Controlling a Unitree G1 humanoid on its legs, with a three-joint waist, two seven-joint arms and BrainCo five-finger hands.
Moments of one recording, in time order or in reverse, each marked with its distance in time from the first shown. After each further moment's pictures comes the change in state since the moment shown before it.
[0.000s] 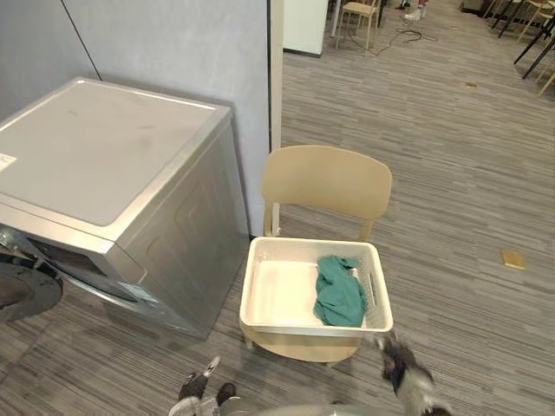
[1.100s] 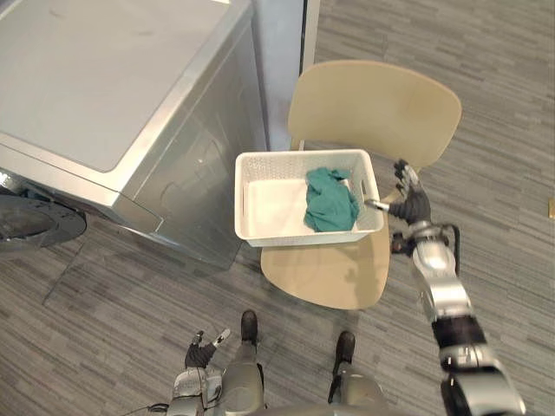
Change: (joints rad) left arm -0.032 0.041 -0.258 -0.191 0.278 -0.041 0.037; right arm -0.494 -0.273 0.154 -0.261 -0.269 -0.056 -0.049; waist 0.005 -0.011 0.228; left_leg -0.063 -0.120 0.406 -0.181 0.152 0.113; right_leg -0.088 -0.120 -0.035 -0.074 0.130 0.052
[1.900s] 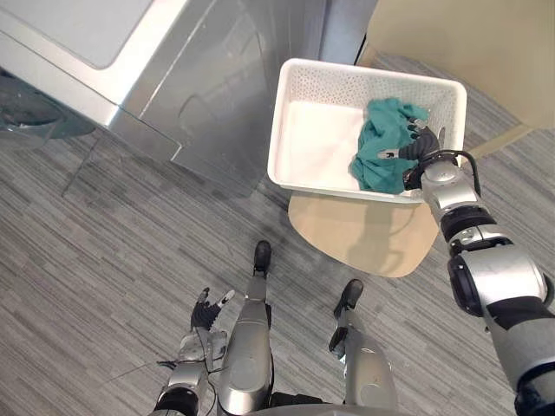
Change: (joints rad) left arm -0.090 0.057 -0.173 -0.148 -0.174 -0.026 0.050; right arm -0.613 -0.101 0.117 0.813 -0.006 0.089 0.006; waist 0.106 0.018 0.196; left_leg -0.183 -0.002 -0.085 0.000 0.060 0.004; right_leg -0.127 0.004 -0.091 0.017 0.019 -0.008
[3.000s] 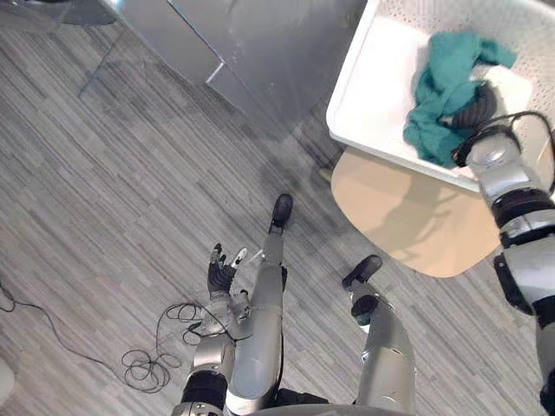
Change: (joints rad) left arm 0.004 -0.184 0.092 -0.320 -0.042 0.000 0.060; right arm 0.006 -0.192 0.336 -0.103 -0.004 -0.018 -0.161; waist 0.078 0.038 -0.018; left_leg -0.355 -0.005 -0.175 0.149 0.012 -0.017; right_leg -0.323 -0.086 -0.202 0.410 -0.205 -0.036
